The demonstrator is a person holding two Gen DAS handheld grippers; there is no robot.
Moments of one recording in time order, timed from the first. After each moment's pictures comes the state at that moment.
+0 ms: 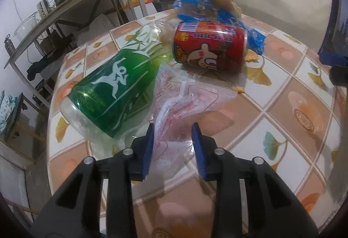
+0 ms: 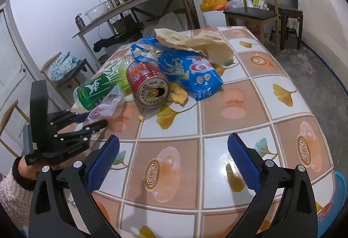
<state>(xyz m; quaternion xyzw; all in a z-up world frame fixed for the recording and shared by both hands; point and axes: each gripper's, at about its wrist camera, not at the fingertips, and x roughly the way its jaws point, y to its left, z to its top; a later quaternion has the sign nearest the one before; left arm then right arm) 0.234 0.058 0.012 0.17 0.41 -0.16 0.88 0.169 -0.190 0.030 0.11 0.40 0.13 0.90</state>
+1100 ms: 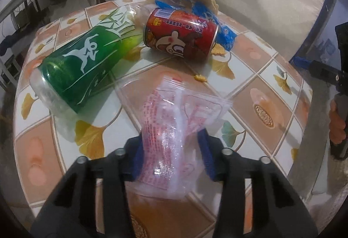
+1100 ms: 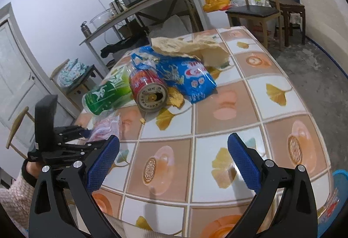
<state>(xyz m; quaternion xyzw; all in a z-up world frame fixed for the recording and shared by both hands) 0.226 0.069 0.011 0.07 0.47 -0.24 0.85 0.170 -0.214 0.045 0.13 0.39 0.17 0.90</state>
